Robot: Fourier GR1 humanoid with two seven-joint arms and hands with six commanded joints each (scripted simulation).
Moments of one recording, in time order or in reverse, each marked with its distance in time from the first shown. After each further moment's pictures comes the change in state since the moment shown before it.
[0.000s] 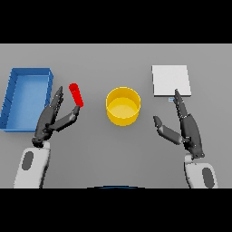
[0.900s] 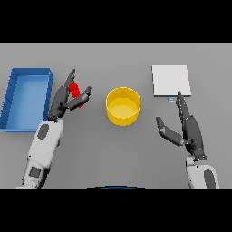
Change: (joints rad) left arm -0.356 -0.033 0.081 0.467 -0.036 0.060 -0.148; right arm 0.024 0.000 -0.008 -0.017 -0.012 0.001 -0.002
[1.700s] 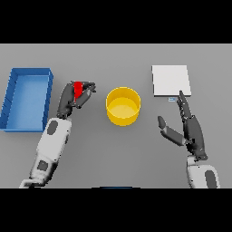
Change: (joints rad) left arm -0.082 -0.050 0.029 0.150 -0.028 0.113 -0.121; right arm 0.001 0.001 -0.009 -0.007 -0.021 0.005 -0.003
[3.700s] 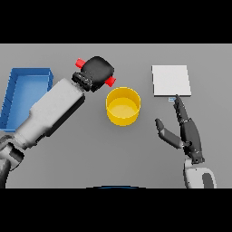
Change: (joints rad) left arm -0.446 0.286 -0.714 -0.083 -0.720 -0.459 0.269; right arm 0.030 0.024 0.020 -0.007 0.011 0.001 0.022
